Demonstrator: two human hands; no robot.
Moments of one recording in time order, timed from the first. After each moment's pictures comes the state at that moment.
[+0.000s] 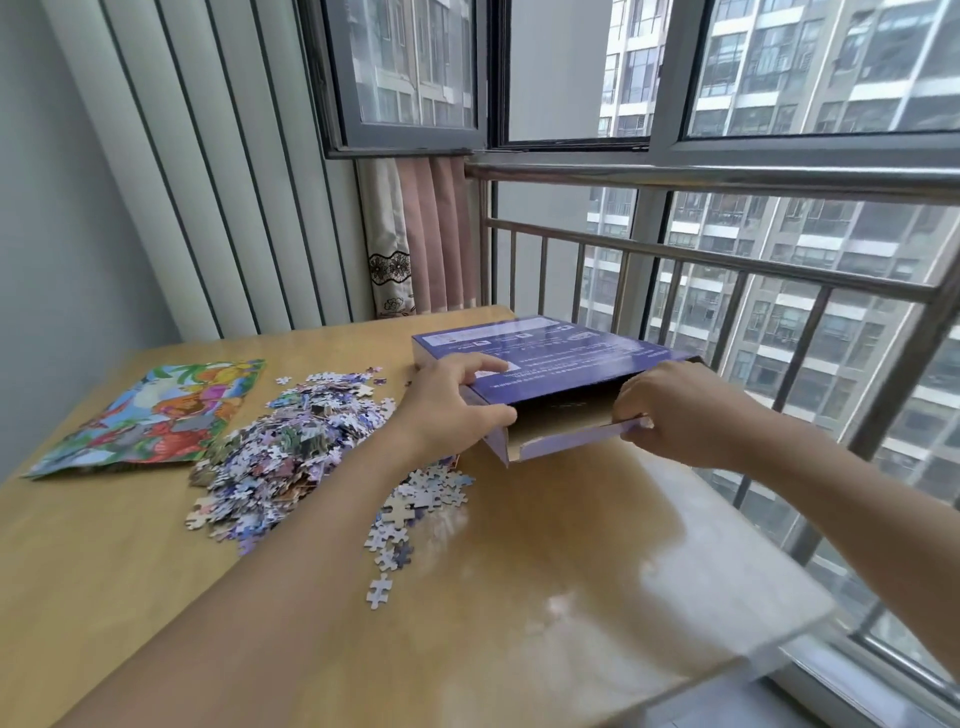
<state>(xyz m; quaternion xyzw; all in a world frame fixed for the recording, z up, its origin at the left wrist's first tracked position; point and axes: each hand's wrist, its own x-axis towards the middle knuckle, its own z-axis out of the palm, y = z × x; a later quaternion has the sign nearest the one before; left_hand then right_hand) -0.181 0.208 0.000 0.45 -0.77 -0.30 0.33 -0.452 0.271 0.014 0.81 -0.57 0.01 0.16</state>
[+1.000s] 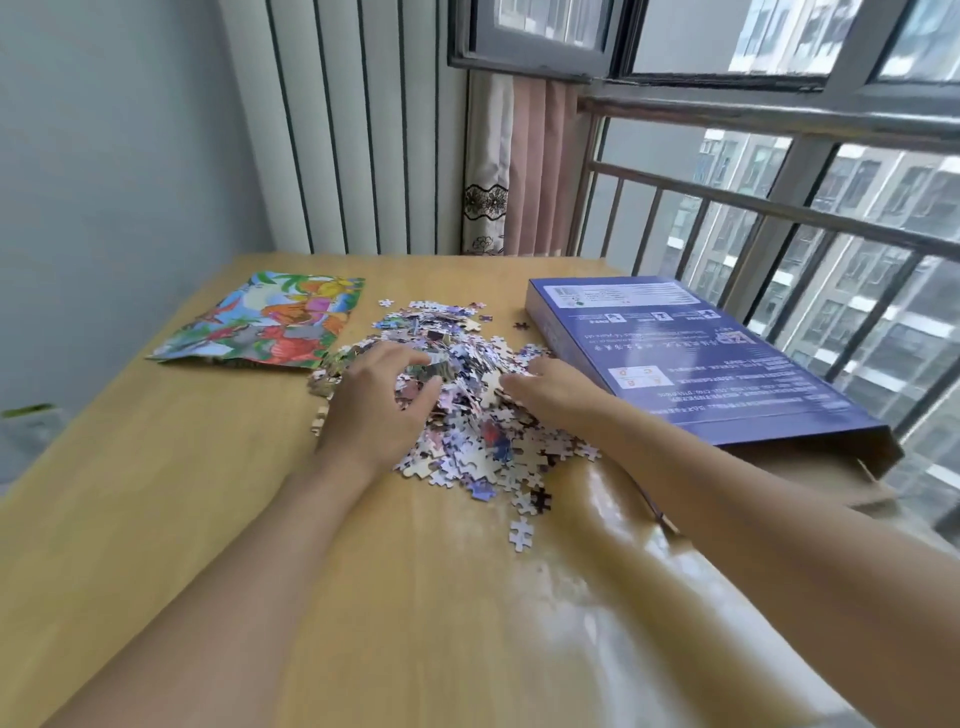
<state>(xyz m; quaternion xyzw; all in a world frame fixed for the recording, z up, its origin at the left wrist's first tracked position) 0.000 0.189 -0.096 0.54 -0.72 -0.06 0.43 -0.206 0.188 -0.046 0.66 -0.68 0.17 -0.27</state>
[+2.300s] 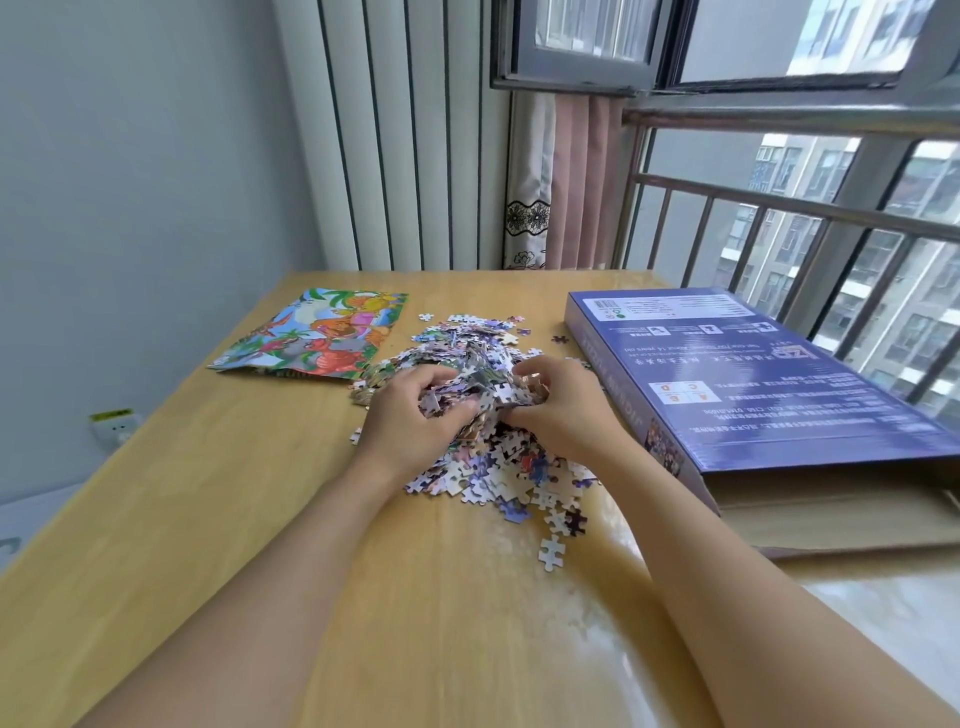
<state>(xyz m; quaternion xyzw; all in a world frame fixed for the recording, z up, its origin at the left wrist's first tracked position) 0.000 0.192 -0.098 0.59 -0.66 -0.19 0.43 -0.188 0.188 -0.066 0.71 -0.60 0.32 -0.19</state>
